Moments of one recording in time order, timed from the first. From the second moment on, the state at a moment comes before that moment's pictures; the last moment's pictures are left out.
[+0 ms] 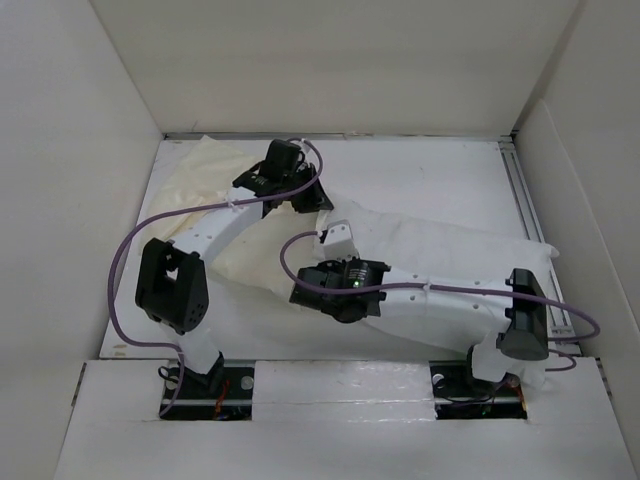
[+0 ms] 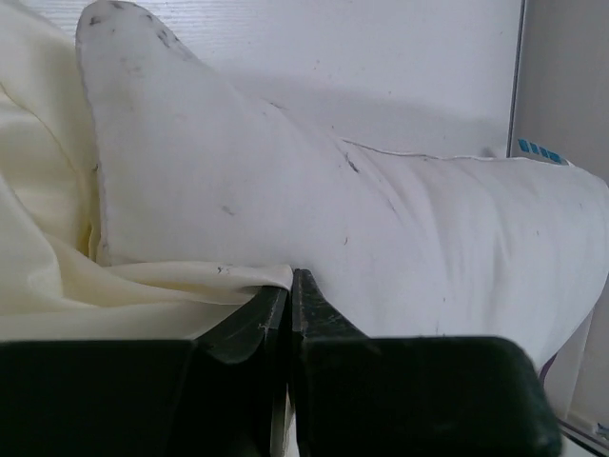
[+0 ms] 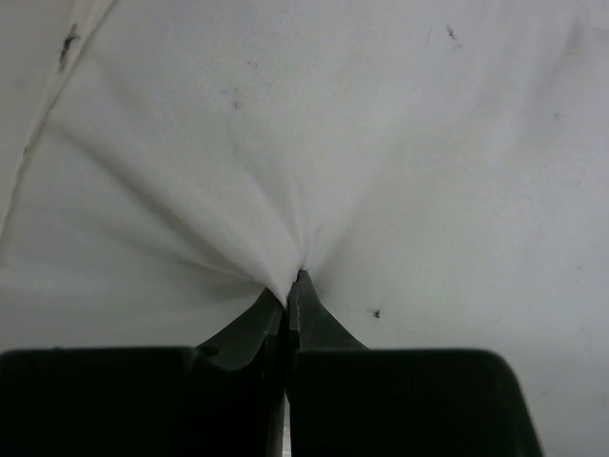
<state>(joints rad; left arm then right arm) -0.49 1.70 1.42 -0.44 0.32 -0.70 1.30 1.66 1.47 -1.13 0.91 0.93</state>
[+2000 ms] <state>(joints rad) -0.48 1.77 1.54 -0.59 0.14 -0.64 1.28 0.79 1.02 -0.85 0.39 0.39</state>
